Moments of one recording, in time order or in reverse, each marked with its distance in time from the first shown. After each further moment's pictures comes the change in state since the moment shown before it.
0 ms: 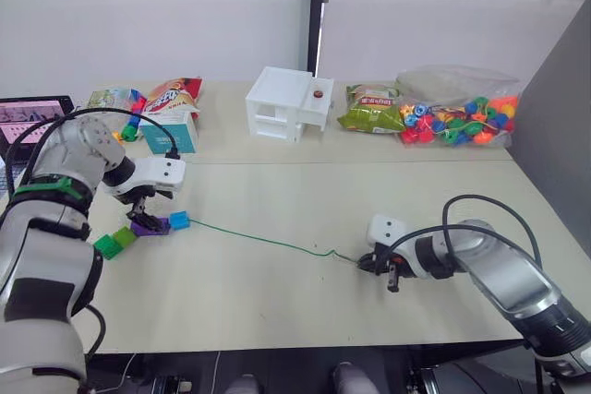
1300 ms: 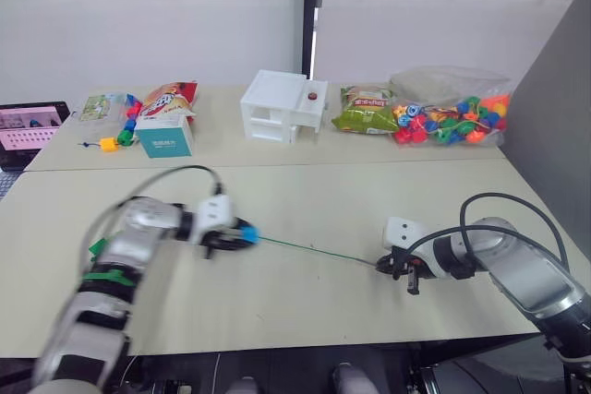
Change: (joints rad) left arm 0.586 -0.046 0.314 -0.432 -0.508 -0.011 0.200; right arm 0.011 -0.117 0.001 0.033 -0.017 -0.062 0.061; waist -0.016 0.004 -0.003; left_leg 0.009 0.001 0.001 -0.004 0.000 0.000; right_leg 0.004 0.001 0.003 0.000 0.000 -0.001
